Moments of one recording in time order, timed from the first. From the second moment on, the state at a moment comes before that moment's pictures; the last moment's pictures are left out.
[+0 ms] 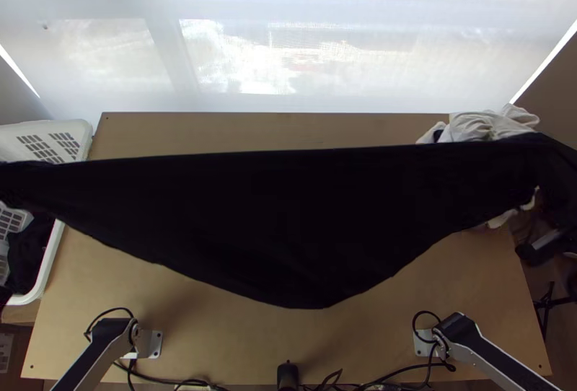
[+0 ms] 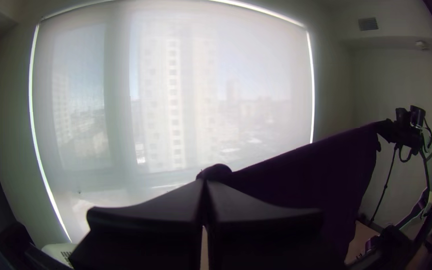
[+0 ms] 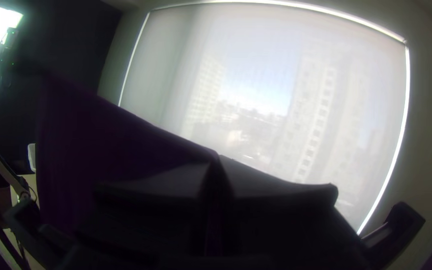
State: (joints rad) left arm 0.05 0.86 2.11 -1.19 0.33 0.05; right arm 0.52 0.81 1.73 -0.76 0.03 -0.27
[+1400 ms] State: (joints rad) left arm -0.01 1.37 1.10 -0.17 0.27 0.03; right arm 0.37 1.17 0.85 0.04 -0.09 -0.23
